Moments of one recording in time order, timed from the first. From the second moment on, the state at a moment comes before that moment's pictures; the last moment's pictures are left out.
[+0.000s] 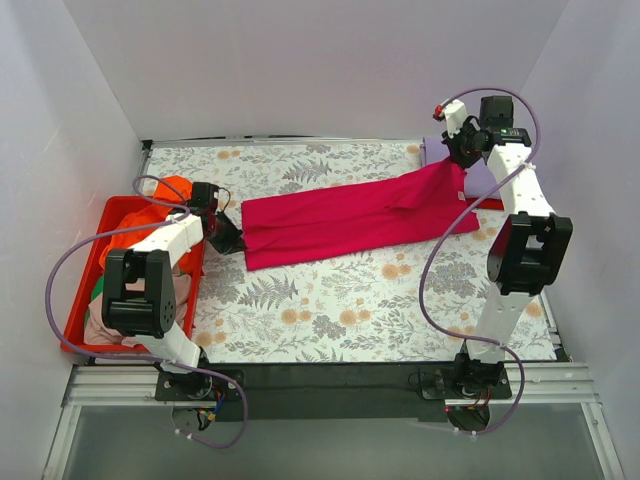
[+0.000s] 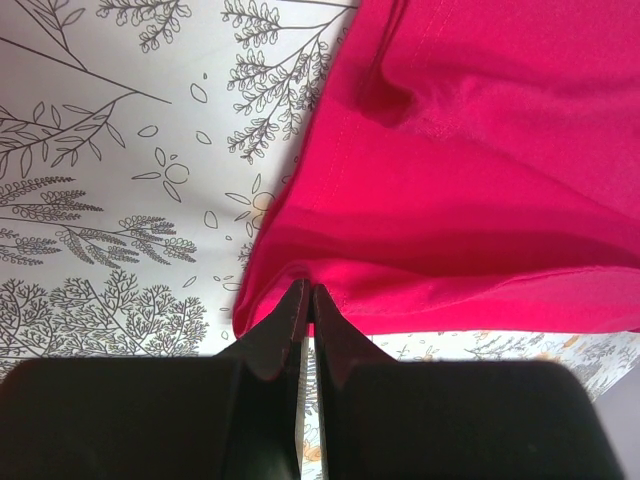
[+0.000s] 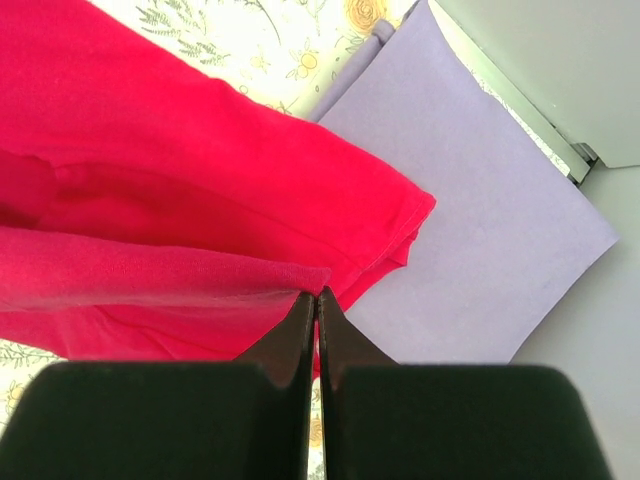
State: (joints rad) left arm -0.07 1.64 1.02 -0.49 0.16 -0.77; right arm -0.04 1.94 1.85 -0.71 -0.32 -0.70
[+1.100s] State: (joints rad) left arm -0.02 1.10 1.02 -0.42 0.17 -0.60; right arm 0.04 2.11 1.87 -0.53 -0.34 -0.43
